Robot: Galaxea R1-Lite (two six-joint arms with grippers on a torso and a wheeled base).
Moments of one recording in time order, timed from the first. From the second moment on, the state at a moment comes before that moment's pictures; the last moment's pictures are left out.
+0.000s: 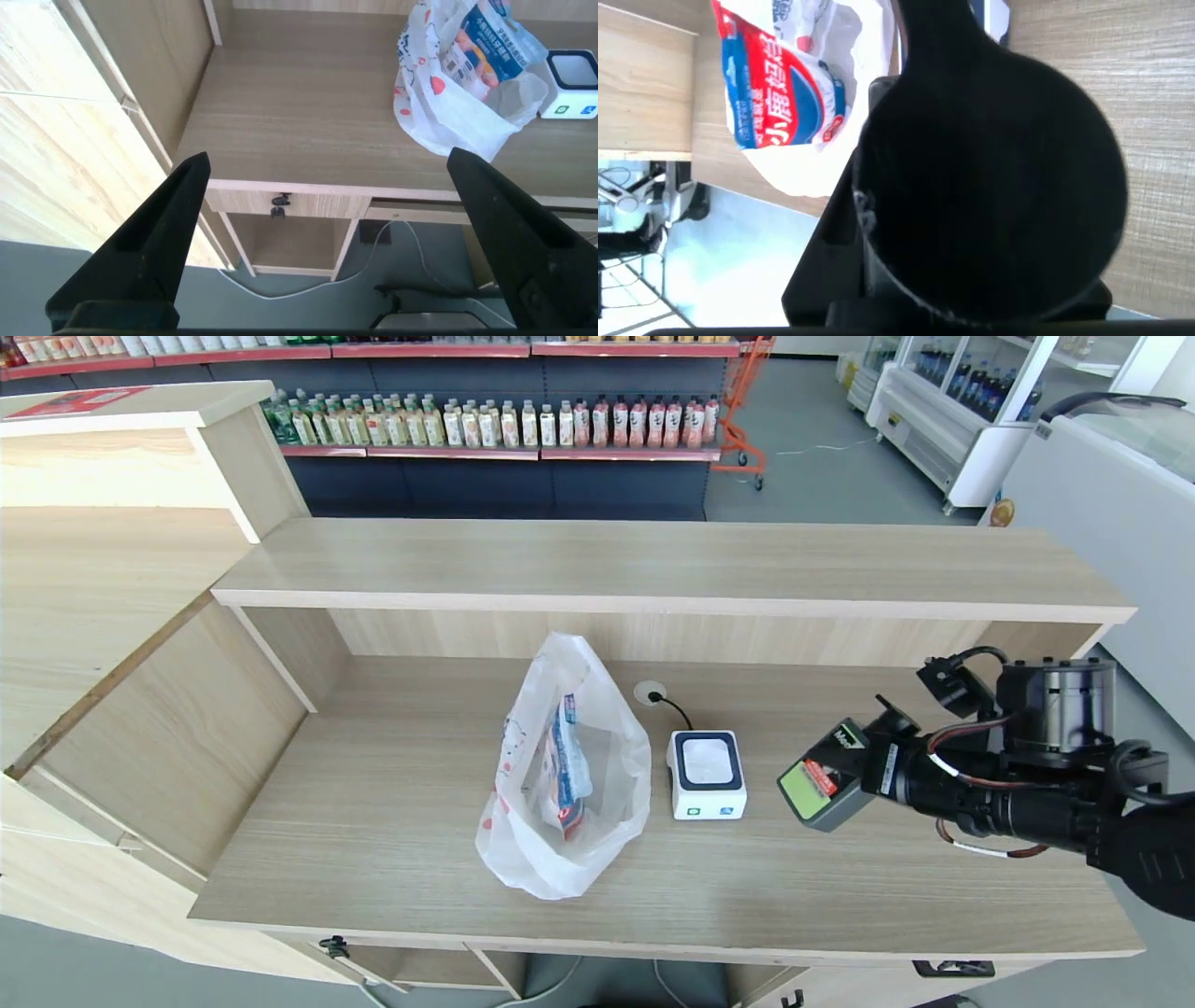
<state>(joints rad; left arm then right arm) 0.00 0.00 0.00 0.00 -0.01 0.00 0.21 1.71 -0.65 -0.67 0.29 0.41</state>
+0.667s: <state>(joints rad) 0.00 0.00 0.00 0.00 -0.01 0.00 0.25 2.02 -0.84 -0.84 0.23 0.41</state>
